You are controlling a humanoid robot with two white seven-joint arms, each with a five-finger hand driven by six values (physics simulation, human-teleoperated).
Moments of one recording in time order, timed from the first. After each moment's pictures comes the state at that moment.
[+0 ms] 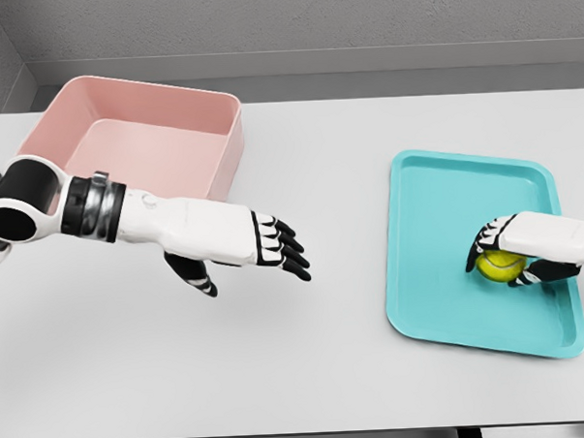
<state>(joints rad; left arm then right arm) -1.00 0.82 -1.15 -1.72 0.00 -0.61 -0.61 -0.34 -1.16 0.66 -1.57 0.14 -0.61 0.35</state>
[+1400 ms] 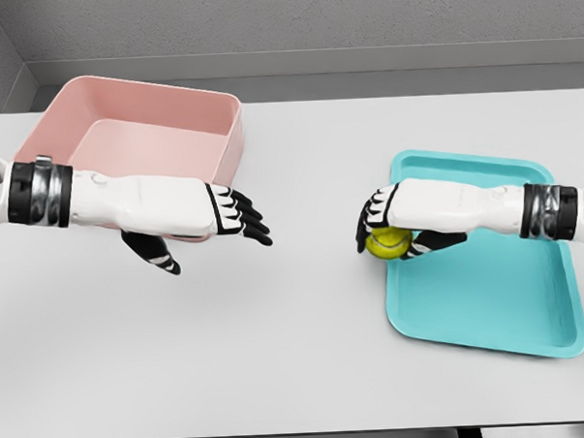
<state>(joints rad) -1.00 0.94 -1.09 -1.75 0.01 -0.55 -0.61 -0.58 -0.85 0.72 -1.64 0.14 -0.61 0.50</state>
